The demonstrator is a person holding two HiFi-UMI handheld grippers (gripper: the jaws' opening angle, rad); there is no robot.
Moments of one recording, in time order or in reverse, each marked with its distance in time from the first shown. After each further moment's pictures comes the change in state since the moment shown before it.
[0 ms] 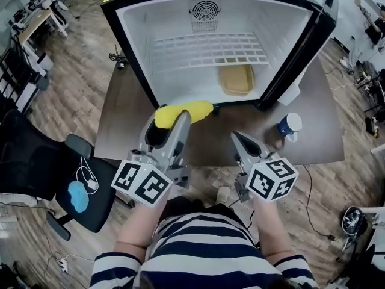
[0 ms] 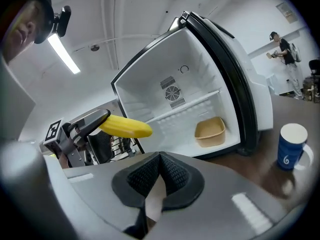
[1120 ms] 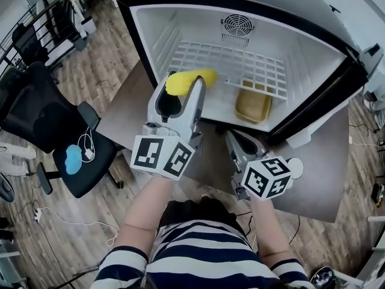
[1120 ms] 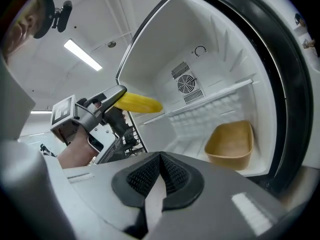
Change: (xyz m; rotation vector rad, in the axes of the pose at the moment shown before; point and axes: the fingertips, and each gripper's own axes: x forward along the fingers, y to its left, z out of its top) left arm 0.082 0.001 0.039 0.330 -0.332 0.309; right arm 0.065 -0.039 0.031 -0.126 0.109 0.315
